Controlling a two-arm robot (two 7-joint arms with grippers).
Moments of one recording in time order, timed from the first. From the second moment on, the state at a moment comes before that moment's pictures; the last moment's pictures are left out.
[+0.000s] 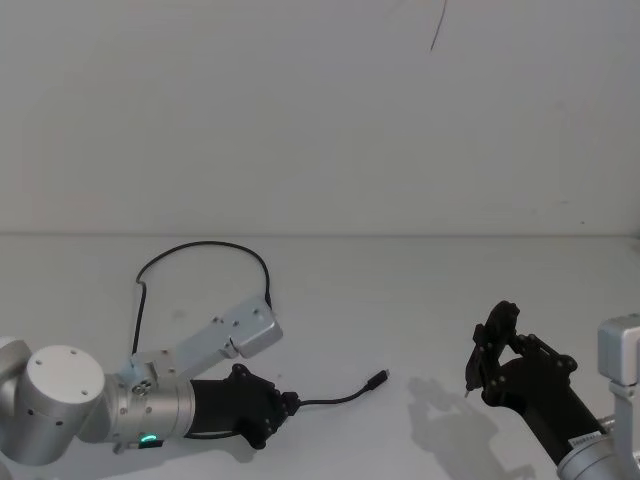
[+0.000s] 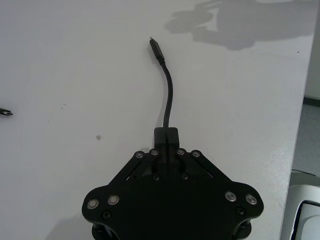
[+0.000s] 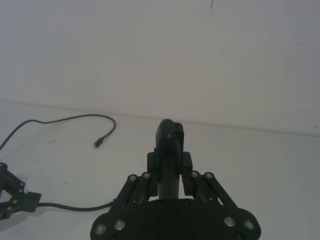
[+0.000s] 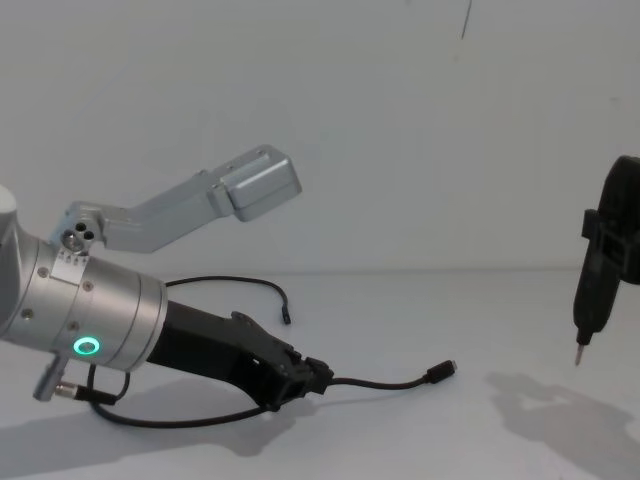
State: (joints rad) left arm -0.62 0.45 0.71 -1.33 -0.26 0.30 -0.69; right arm -0.01 0.34 -0.23 -1.77 0.29 0.03 0.07
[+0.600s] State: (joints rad) left arm -0.61 0.47 0.71 -1.33 -0.27 0.22 -0.72; right arm -0.01 0.33 -0.22 -1.78 0.30 0.02 0.09
